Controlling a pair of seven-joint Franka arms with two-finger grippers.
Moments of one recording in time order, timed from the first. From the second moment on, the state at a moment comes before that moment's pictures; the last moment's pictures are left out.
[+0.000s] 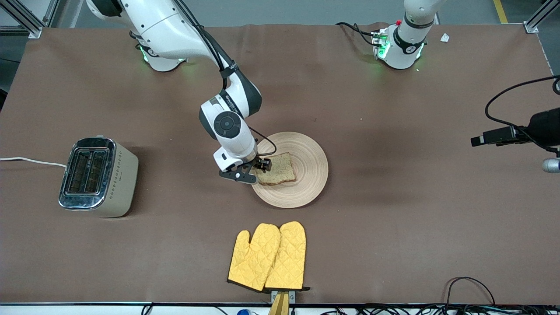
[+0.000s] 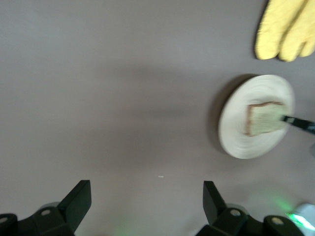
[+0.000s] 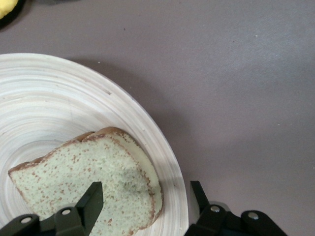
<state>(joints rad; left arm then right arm) 0.75 0.27 -0.80 -1.45 -0.08 1.52 -0.10 0.65 0.64 0.00 -1.67 0.09 2.38 0.82</state>
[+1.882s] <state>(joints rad) -0.07 -0.04 -0.08 -1.50 0.09 1.41 -0.07 0.67 0.66 -0.02 -1.62 0.04 2.30 0.82</state>
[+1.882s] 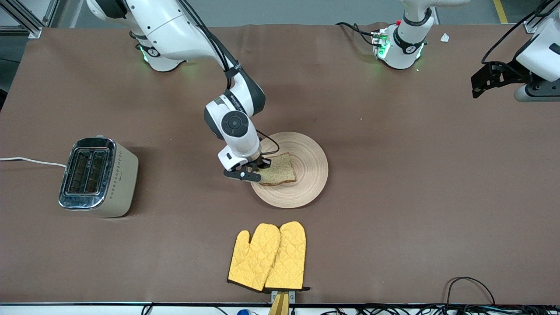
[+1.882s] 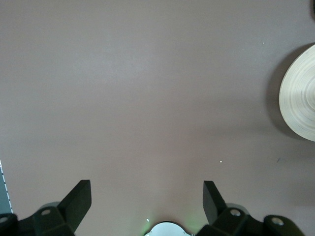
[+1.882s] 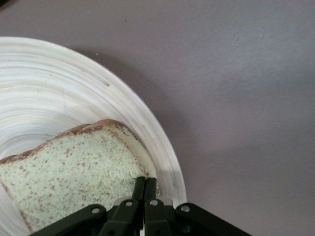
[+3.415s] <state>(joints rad) -0.06 -0.04 -0.07 -1.49 0.09 1.45 -0.03 0.52 0.53 -0.29 -1.25 -0.61 1.41 0.66</state>
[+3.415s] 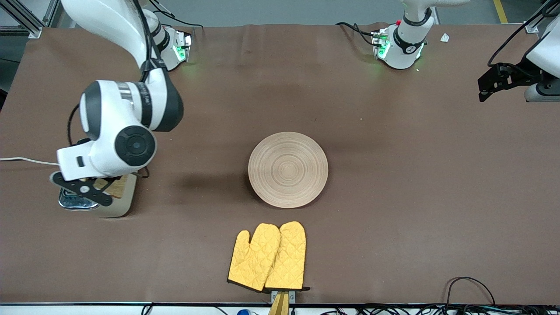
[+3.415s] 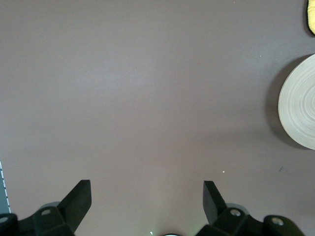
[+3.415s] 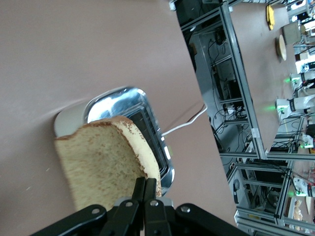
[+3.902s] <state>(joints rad) -0.06 -0.04 -0.07 -1.49 0.08 1.45 -0.03 0.40 0.39 -0.29 -1.49 -0.78 1.68 0.56</state>
